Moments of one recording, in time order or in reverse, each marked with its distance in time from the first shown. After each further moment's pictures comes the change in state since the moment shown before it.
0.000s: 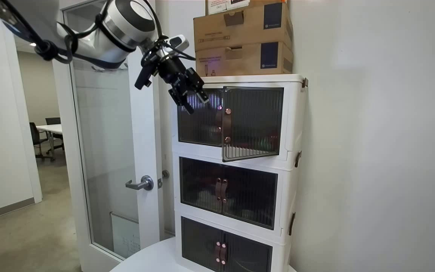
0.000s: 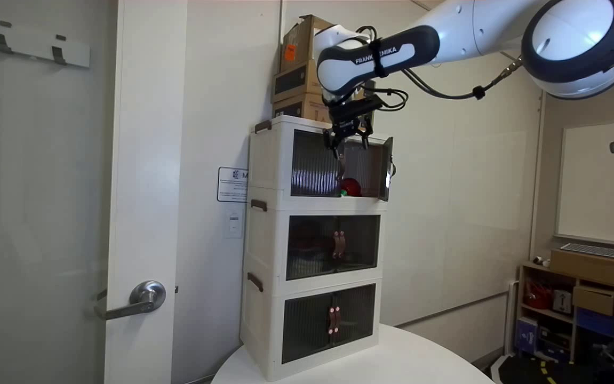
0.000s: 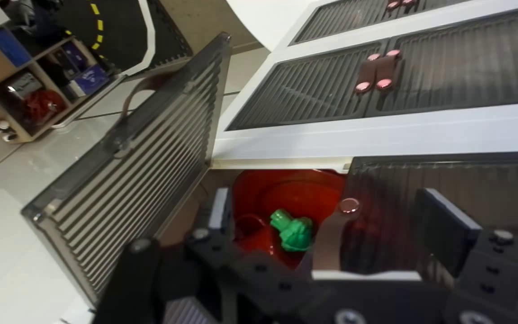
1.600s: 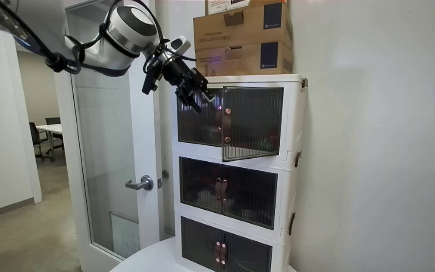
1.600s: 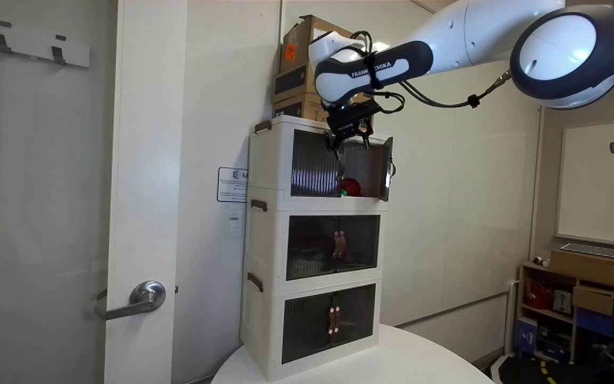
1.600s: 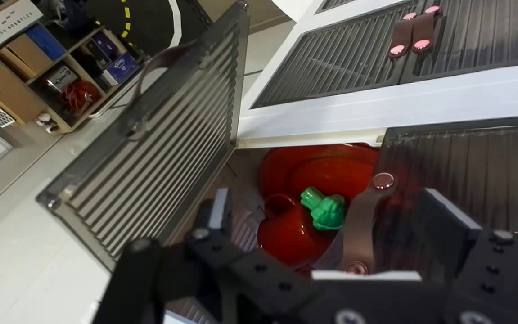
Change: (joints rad) arm 0.014 0.056 -0.041 0.065 -0.051 0.004 0.065
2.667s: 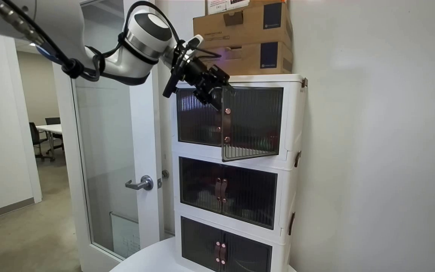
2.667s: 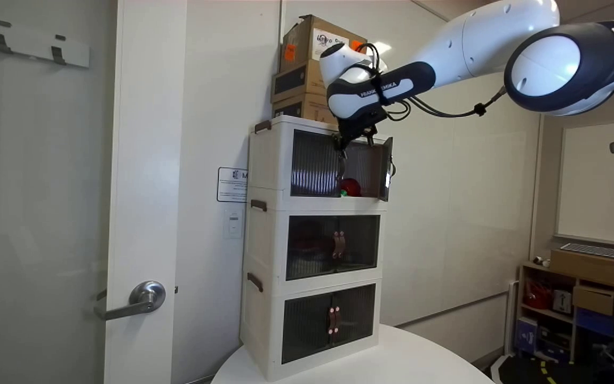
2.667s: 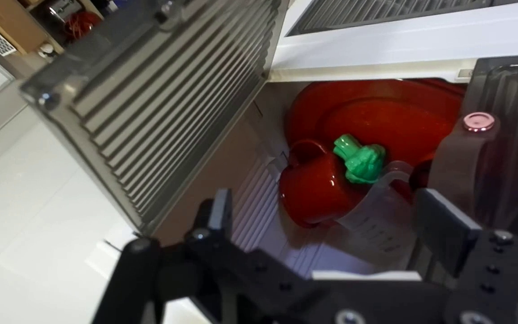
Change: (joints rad) arm -0.048 0.030 -0.052 0.000 -0.057 0.176 -0.095
